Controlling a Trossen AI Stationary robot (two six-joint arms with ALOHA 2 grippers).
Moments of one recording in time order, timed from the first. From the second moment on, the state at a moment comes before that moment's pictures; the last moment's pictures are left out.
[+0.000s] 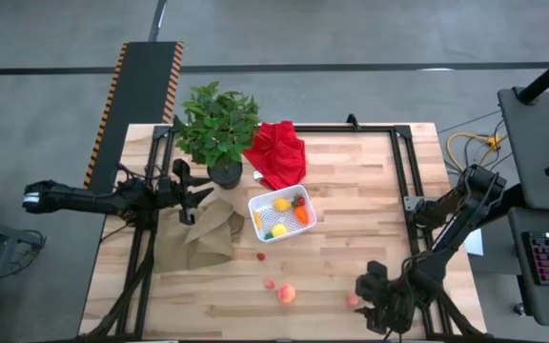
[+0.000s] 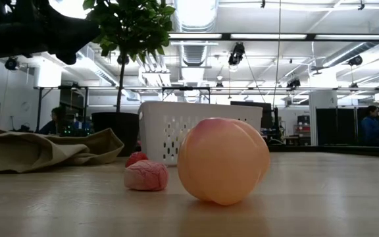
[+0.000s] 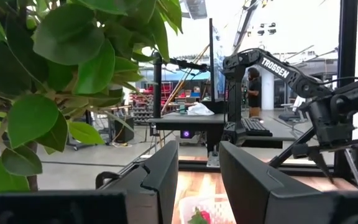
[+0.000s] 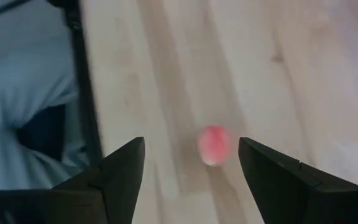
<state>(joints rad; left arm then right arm) -0.01 0.45 0.03 0.67 -0.20 0.08 0.98 1.56 0.96 -0.52 0.33 1.18</state>
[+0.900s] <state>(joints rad) -0.01 0.46 0.03 0.67 -0.20 0.08 0.98 1.76 0.94 -0.46 0.34 1.17</state>
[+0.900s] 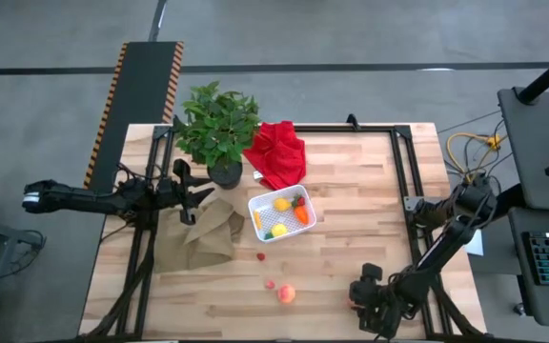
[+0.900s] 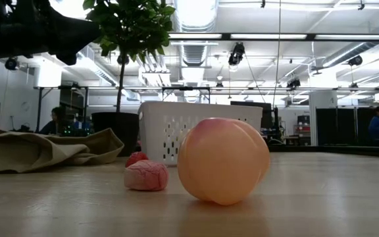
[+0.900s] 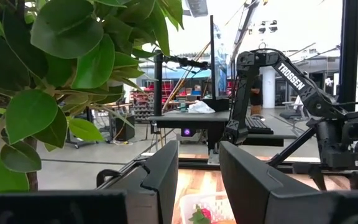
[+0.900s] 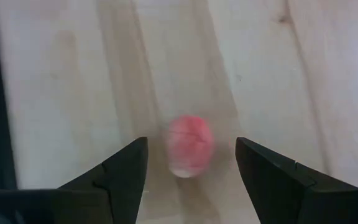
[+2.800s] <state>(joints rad) -0.01 0.46 0.03 0.76 -0.20 0.09 0.36 1.53 1.05 -0.42 0.64 0.52</state>
